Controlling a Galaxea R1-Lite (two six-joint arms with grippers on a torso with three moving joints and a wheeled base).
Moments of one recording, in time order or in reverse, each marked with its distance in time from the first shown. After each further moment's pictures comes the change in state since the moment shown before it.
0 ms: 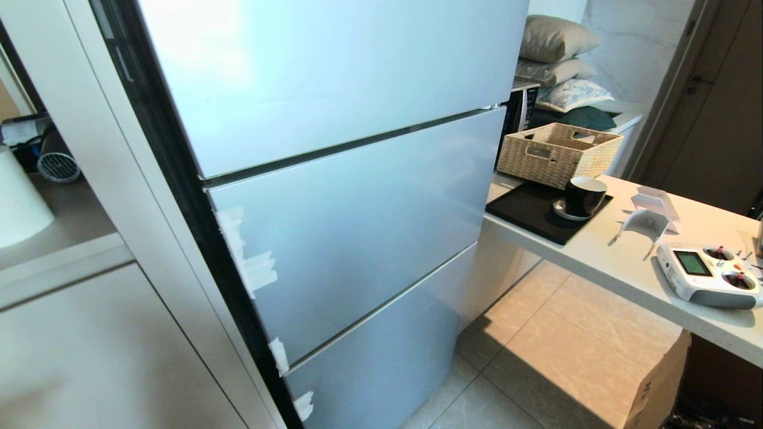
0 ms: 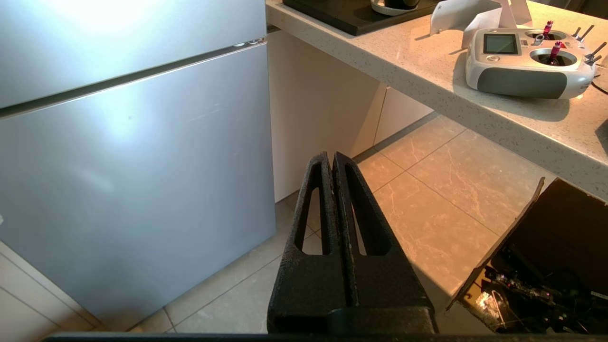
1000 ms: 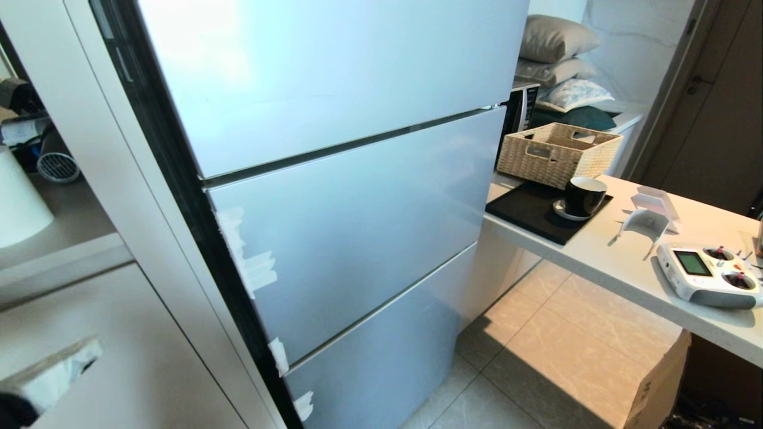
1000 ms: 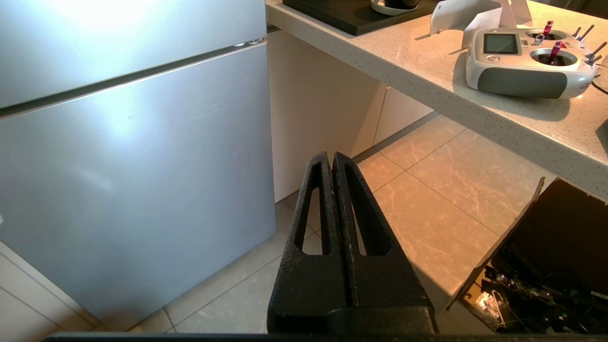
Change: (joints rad) left arm -0.013 0.755 -0.314 -0.334 -0.175 -0.177; right arm 0.000 0.000 0.000 0.000 0.000 0.000
